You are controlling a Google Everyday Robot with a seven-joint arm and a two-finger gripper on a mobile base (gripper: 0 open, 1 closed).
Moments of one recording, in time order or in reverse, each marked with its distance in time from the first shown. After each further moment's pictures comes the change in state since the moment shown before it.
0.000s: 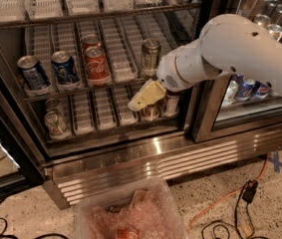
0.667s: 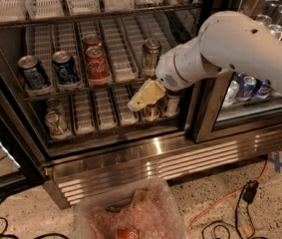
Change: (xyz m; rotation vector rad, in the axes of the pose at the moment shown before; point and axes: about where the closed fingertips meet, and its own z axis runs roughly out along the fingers) arm -0.002 0.002 -0.002 -0.009 0.009 -0.020
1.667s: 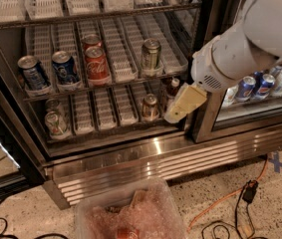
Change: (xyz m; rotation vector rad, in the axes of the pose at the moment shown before) arm 0.045 0.008 -0.103 0.052 0.227 -0.101
